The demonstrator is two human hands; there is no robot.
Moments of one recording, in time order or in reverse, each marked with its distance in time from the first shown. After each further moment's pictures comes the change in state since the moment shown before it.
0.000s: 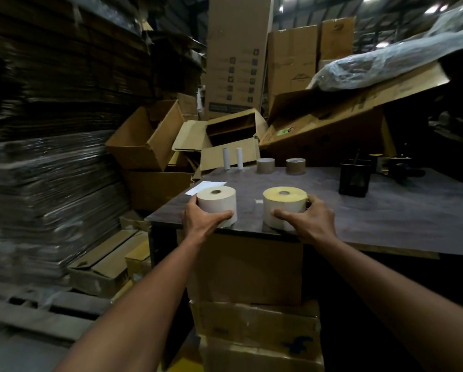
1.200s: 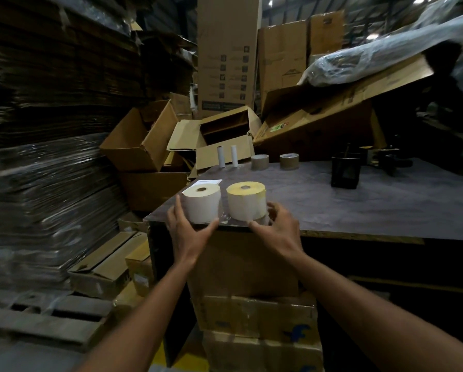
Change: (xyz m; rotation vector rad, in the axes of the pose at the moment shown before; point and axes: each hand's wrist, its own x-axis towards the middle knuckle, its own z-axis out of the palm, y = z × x) left_hand -0.048 -0.017 -0.022 0.097 0.096 0.138; right_hand -0.052 -0.019 0.037 0.077 -0.079 -0.099
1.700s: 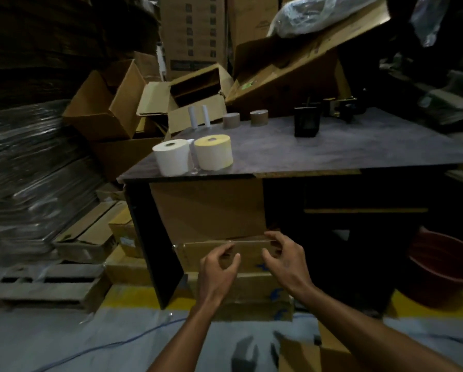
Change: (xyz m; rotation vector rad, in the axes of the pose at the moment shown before) left_hand -0.221 -0.028 0.033 -0.057 -0.423 -0.024; right_hand -0.177 0.107 -0.051 -0.150 -0.066 0.115
